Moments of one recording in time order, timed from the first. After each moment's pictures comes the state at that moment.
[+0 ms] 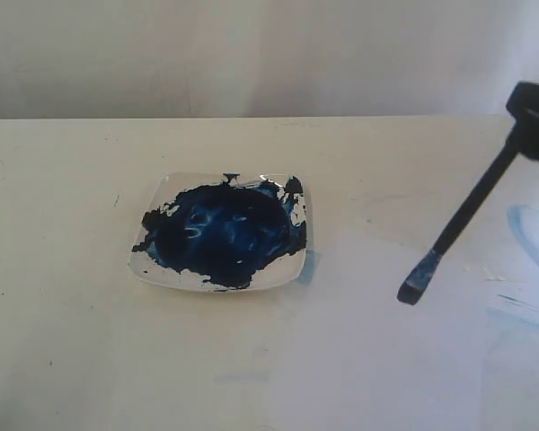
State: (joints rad) left arm 0.01 0.00 0.02 -0.05 0.40 0.10; right arm 0.36 0.77 -0.46 -0.53 -0.17 0.83
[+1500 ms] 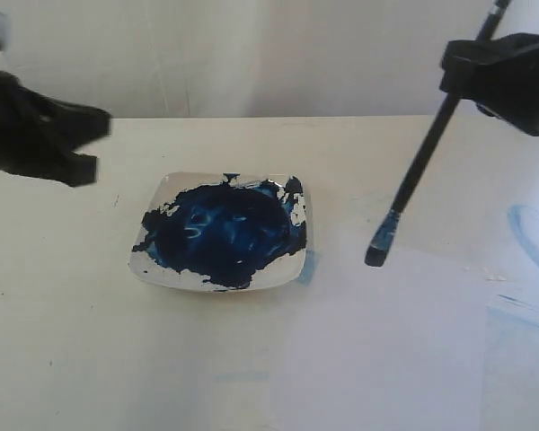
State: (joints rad) left arm -0.29 1.21 -0.76 1.62 -0.41 -1.45; right arm 0.36 1.03 -0.70 -1.11 -0.32 1.32
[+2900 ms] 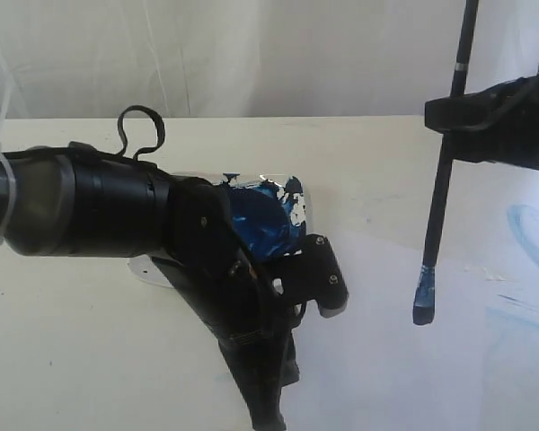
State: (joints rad) left arm -0.91 1.81 -1.12 -0.44 0.65 0.88; right arm 0.16 1.10 -0.75 -1.75 -0.61 1.69
